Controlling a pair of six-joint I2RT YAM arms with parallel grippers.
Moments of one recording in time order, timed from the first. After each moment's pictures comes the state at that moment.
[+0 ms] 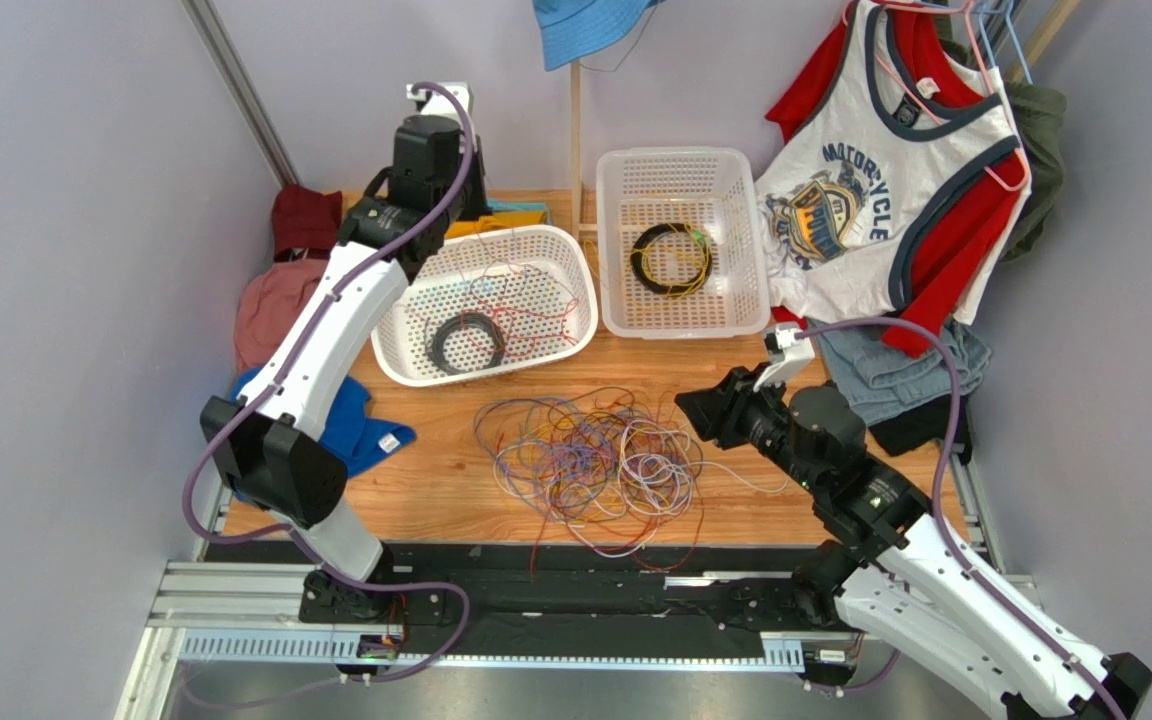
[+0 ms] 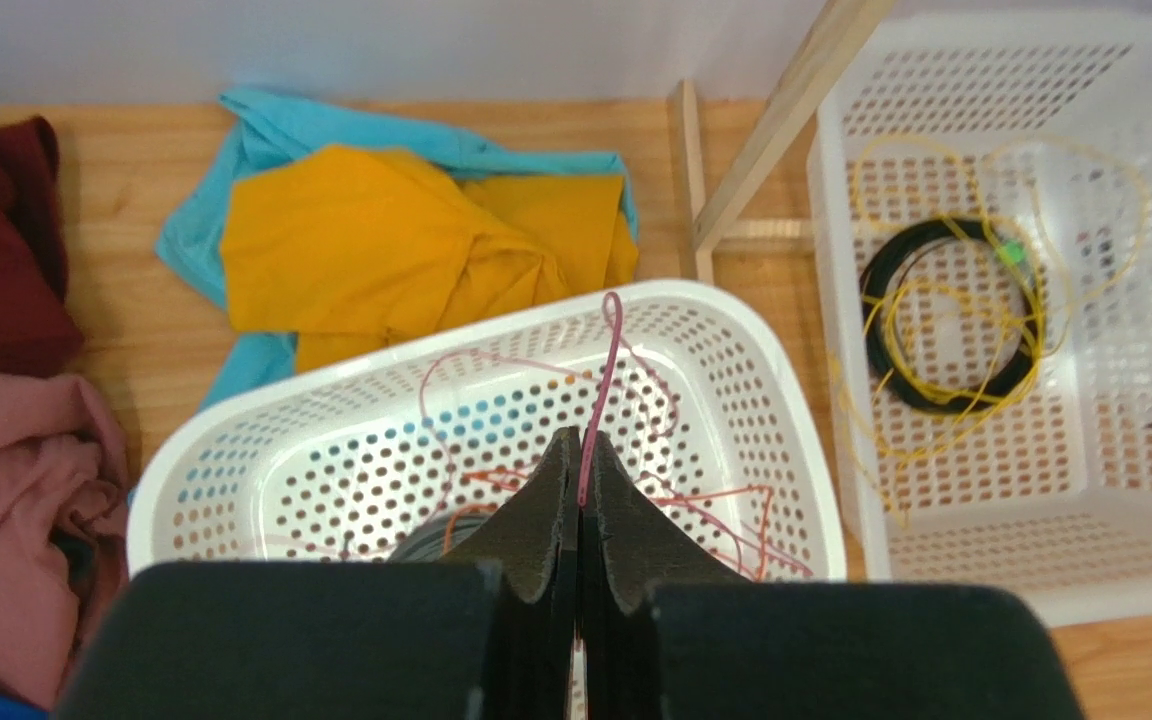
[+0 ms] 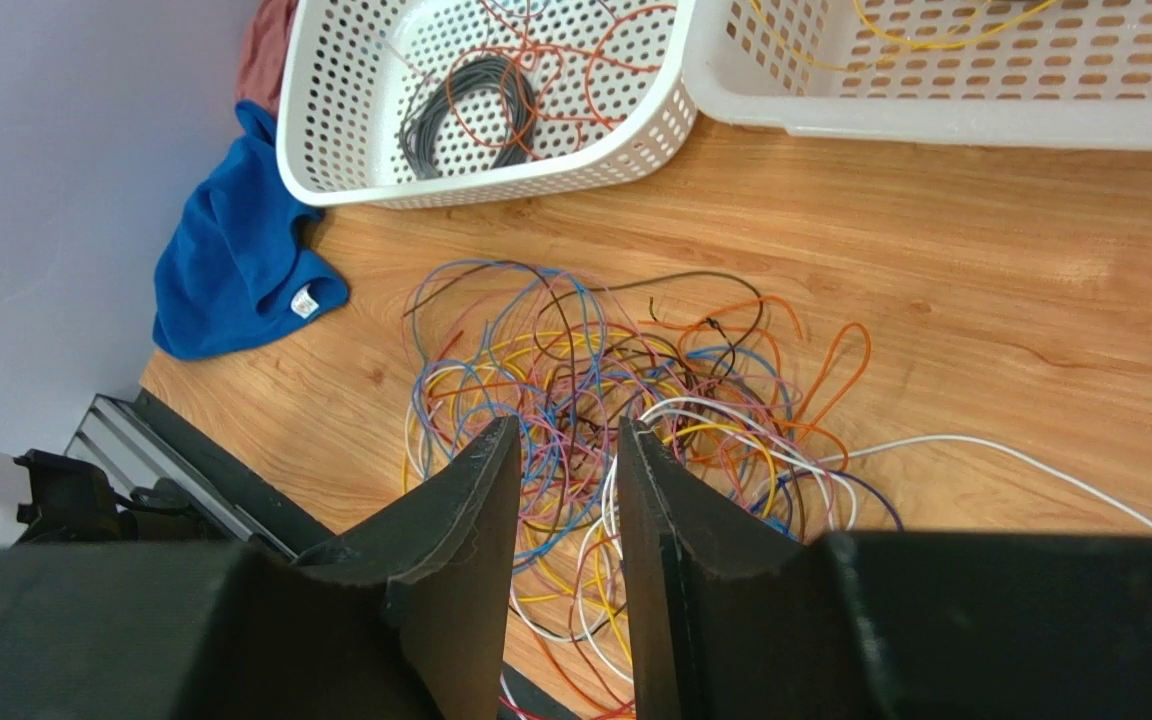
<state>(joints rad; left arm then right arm) -0.38 1.63 1.79 -0.54 -0.23 -0.21 0.70 0.59 0.59 -0.24 0.07 0.54</state>
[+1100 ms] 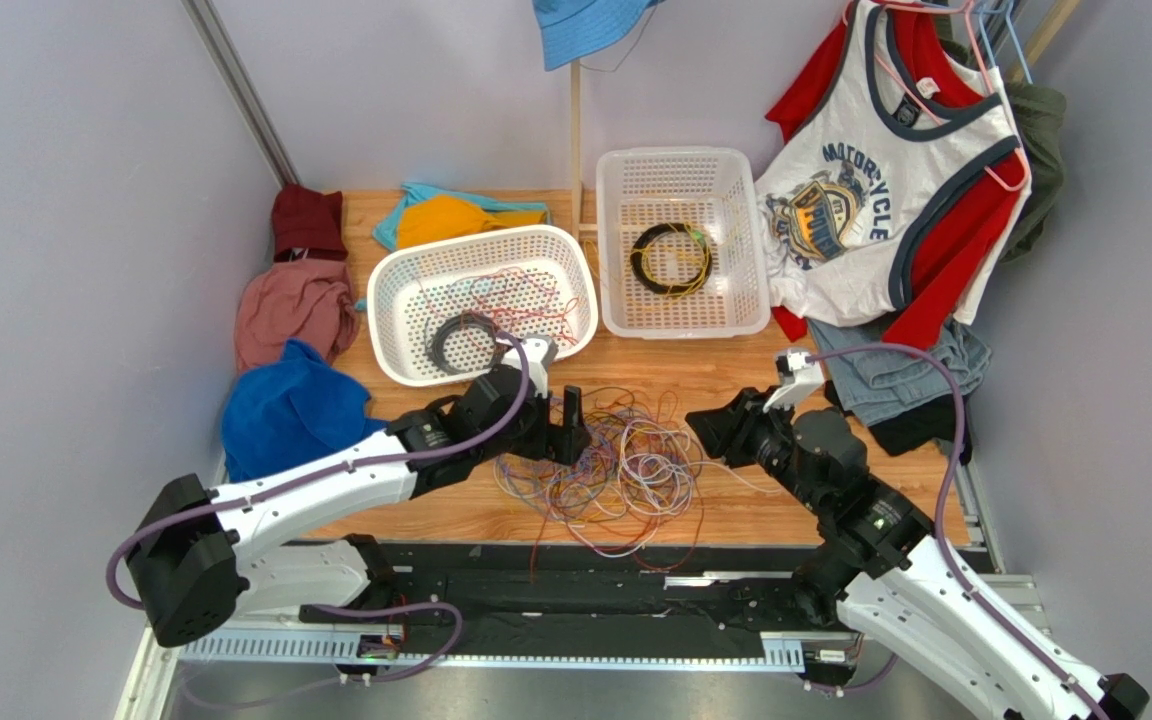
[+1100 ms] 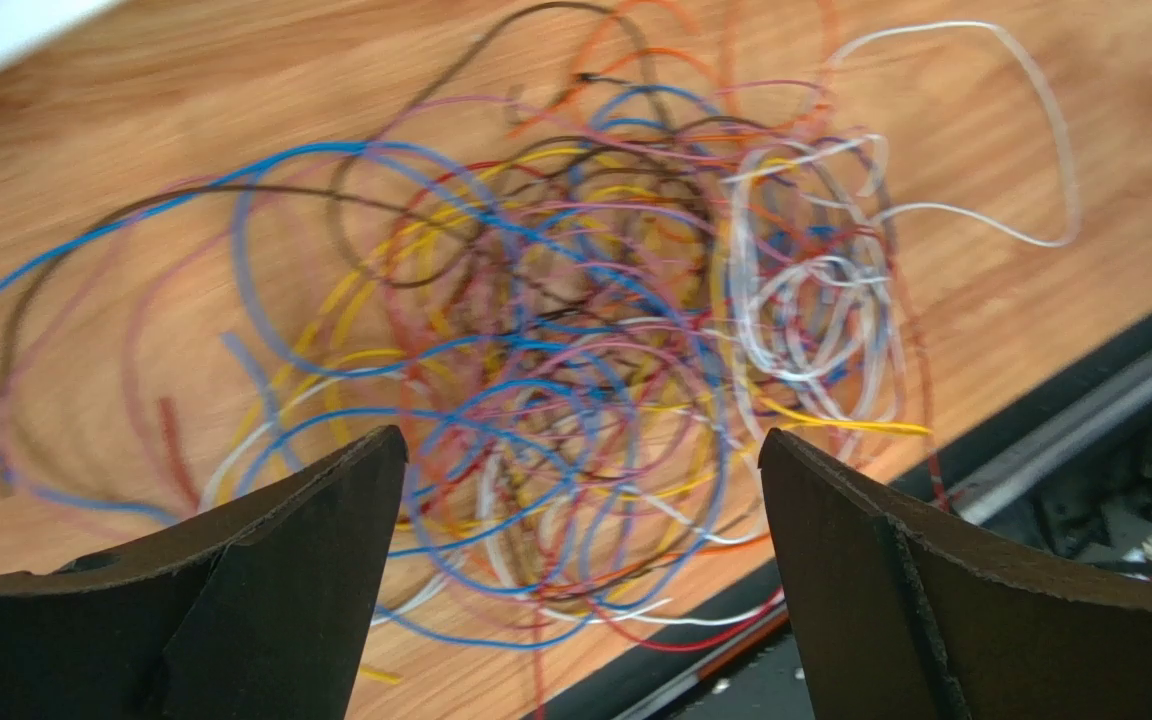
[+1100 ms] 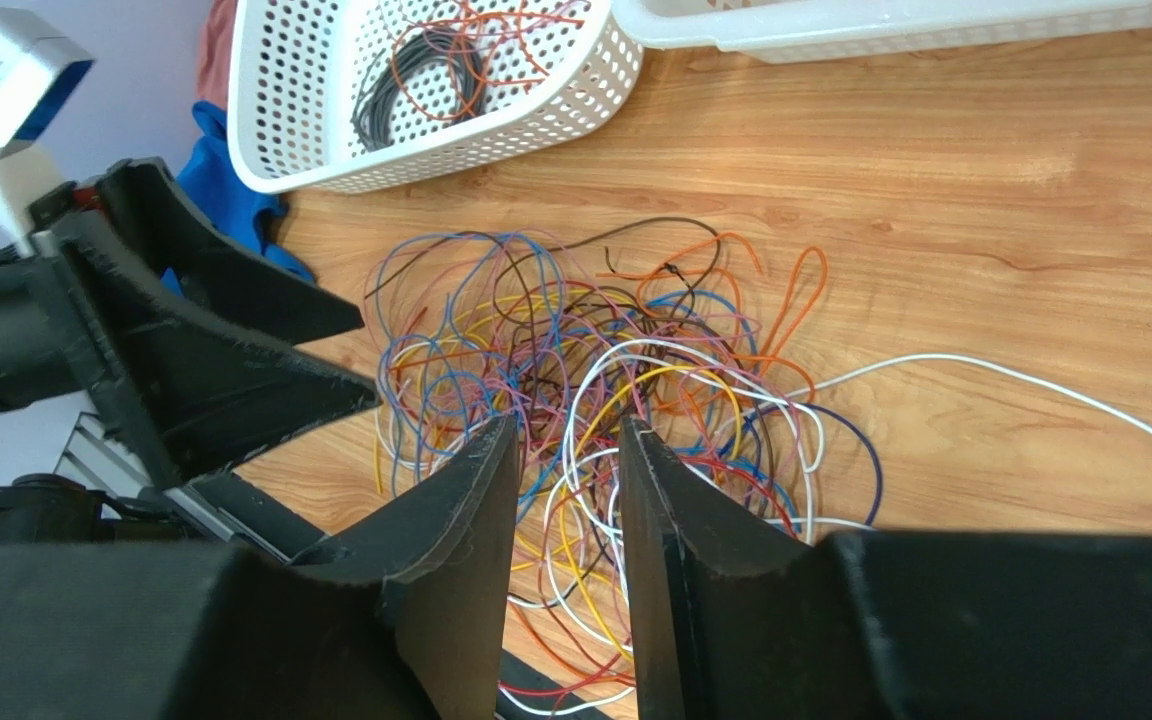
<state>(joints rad) -0.89 1.14 0.71 -0.24 -0.13 -0.57 0.70 0.48 0.47 -0.27 0.11 0.61</state>
